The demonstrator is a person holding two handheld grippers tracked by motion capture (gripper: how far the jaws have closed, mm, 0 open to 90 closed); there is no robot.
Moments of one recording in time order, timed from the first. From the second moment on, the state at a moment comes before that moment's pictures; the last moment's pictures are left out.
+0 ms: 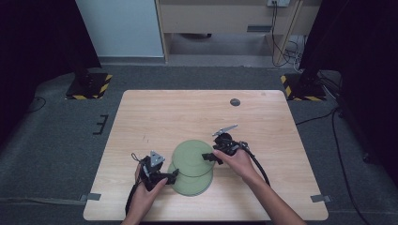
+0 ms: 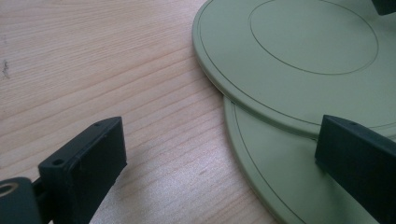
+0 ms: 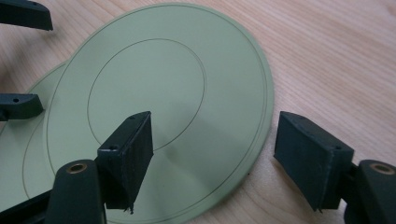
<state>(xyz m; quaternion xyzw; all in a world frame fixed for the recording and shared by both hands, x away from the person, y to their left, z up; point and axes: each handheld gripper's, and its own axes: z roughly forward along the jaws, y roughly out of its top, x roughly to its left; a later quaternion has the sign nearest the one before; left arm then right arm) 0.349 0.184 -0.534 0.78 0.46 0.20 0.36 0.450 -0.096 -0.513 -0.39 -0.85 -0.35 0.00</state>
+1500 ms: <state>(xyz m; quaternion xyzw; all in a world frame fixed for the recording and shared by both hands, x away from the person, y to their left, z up) 0.362 0.180 -0.534 0.77 0.47 0.18 0.38 0.445 -0.126 -0.506 -0.41 -0.79 -0.44 0.10</state>
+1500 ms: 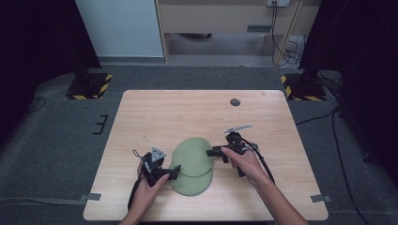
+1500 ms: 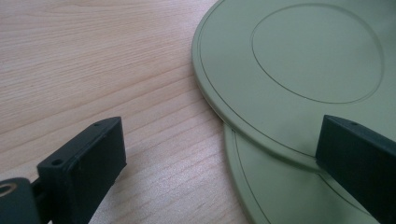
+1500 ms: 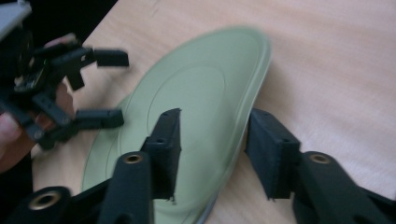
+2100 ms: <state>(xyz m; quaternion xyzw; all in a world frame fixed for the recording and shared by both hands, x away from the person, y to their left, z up) 0.362 0.180 -0.534 0.77 0.48 0.18 0.38 0.436 -0.112 -0.504 -0.38 -0.84 -0.40 0.02</state>
